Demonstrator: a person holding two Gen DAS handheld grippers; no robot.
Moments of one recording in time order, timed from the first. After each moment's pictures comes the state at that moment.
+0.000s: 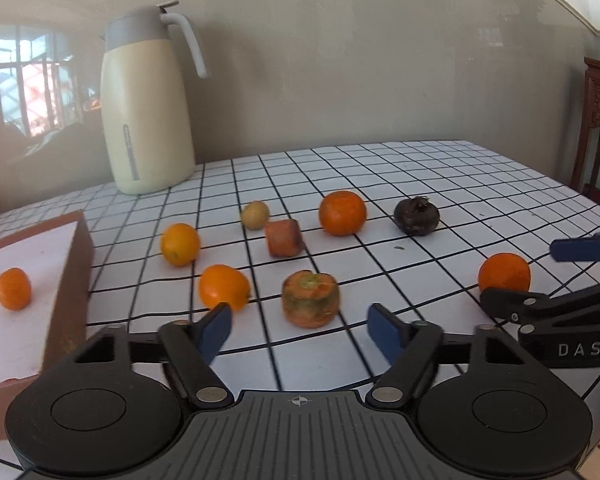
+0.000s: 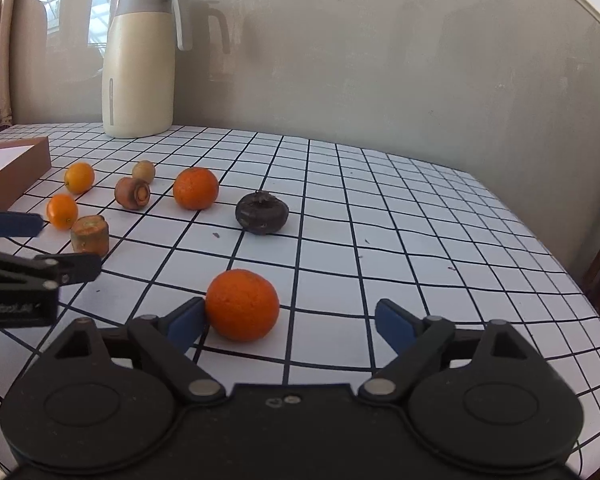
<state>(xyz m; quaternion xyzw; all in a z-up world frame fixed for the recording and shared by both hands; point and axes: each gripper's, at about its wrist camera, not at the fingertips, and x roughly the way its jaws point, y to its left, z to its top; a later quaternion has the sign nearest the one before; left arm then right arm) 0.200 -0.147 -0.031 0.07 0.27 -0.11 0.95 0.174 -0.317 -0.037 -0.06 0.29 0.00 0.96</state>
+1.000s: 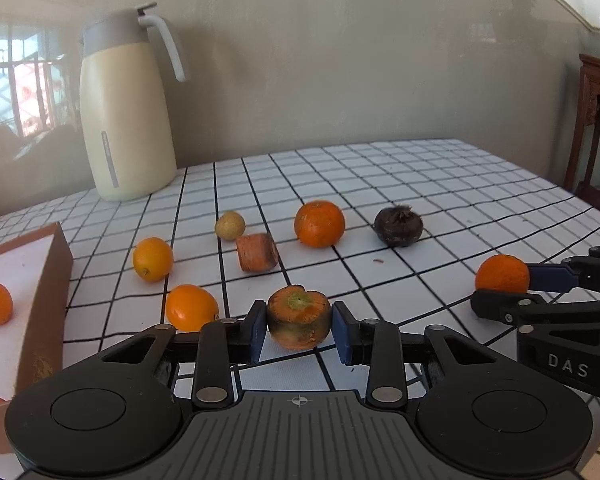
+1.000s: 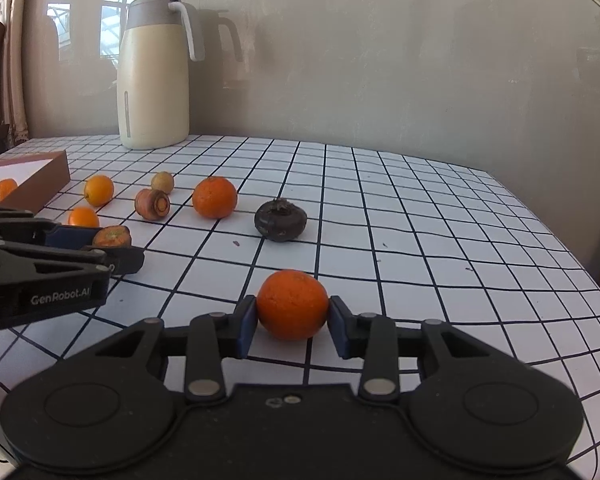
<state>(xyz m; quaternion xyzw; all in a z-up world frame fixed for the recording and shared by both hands) 0.205 -0.162 -0.020 0.07 0.26 -0.12 0.95 0.169 -0.318 -0.029 -0.04 0.28 0.02 0.96</state>
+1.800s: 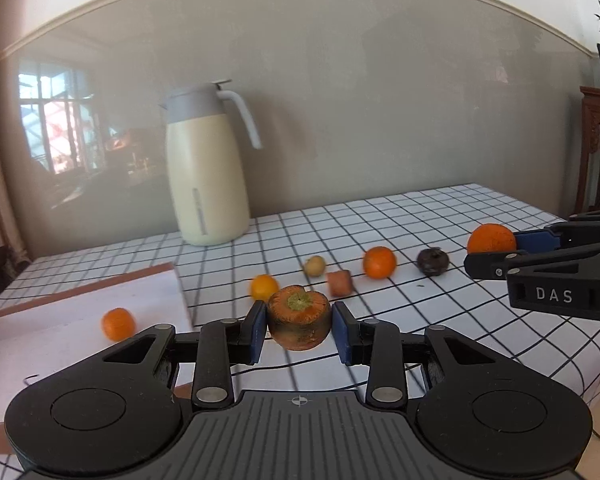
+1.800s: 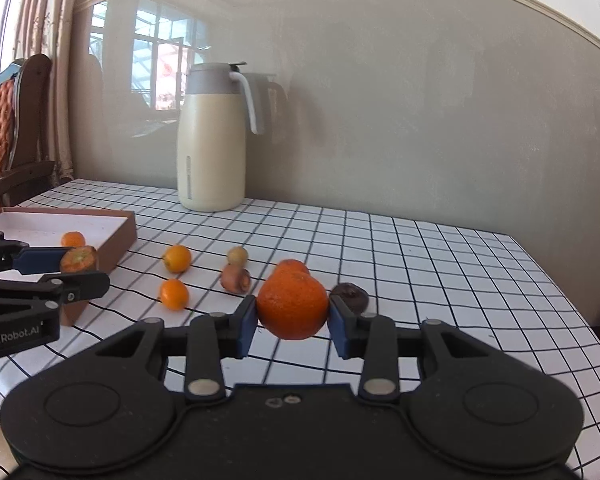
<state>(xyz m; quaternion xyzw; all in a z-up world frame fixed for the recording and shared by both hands) 0.128 -0.081 0.035 0.08 0.20 -0.08 0.97 0.134 -0.263 0.030 -0.05 0.21 0.07 0.97</state>
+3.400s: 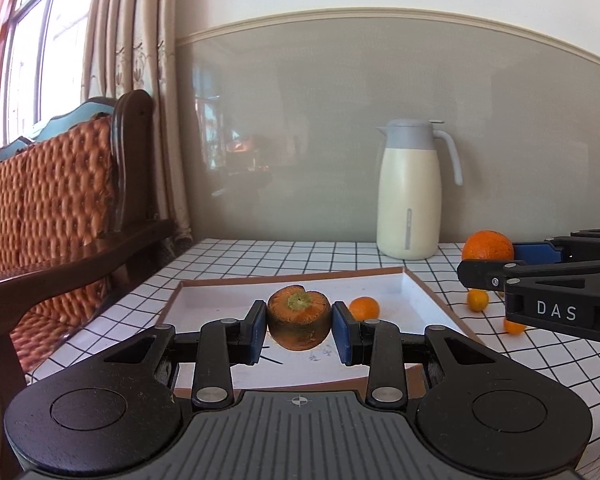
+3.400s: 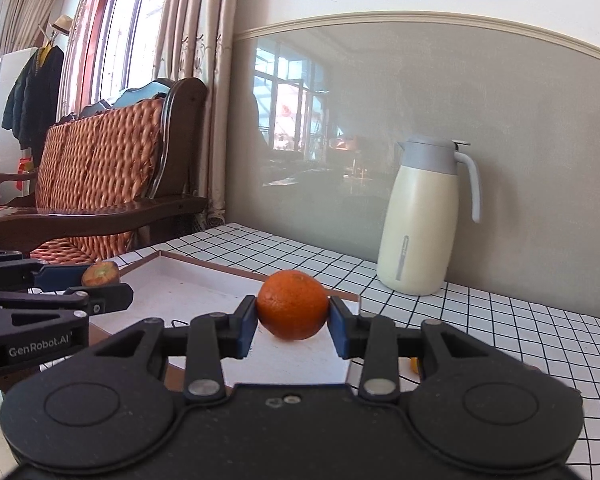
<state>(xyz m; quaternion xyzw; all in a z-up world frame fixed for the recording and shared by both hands) 0.069 0.096 0.053 0.02 0.16 0.10 0.98 0.131 -0.072 0.061 -0.07 0.14 0.25 0.96</state>
